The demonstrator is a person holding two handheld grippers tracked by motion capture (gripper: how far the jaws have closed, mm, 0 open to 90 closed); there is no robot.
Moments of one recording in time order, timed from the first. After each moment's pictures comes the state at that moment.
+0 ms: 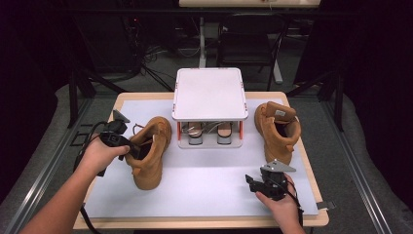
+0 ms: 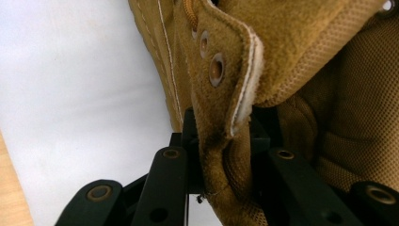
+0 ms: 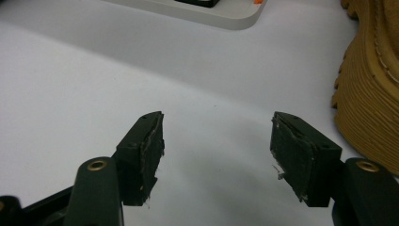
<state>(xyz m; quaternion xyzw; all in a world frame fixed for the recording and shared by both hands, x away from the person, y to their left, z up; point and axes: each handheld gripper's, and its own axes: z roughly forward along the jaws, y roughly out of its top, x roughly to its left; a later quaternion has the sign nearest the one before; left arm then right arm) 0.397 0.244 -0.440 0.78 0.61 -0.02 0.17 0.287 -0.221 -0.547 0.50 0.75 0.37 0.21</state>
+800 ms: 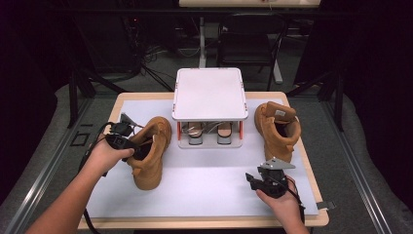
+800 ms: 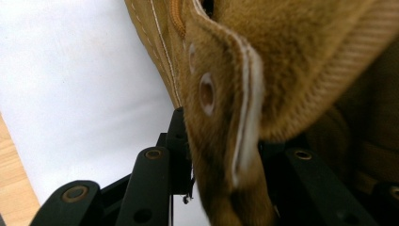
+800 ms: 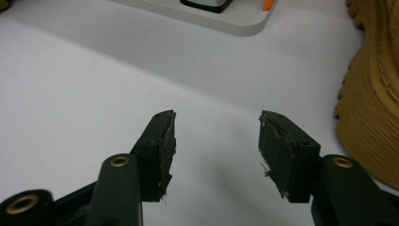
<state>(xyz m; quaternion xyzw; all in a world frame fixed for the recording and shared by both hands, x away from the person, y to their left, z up) 0.401 0.234 -0.453 0.81 0.57 0.01 0.15 0.289 -0.219 -0.537 0.49 0.76 0.37 0.20</state>
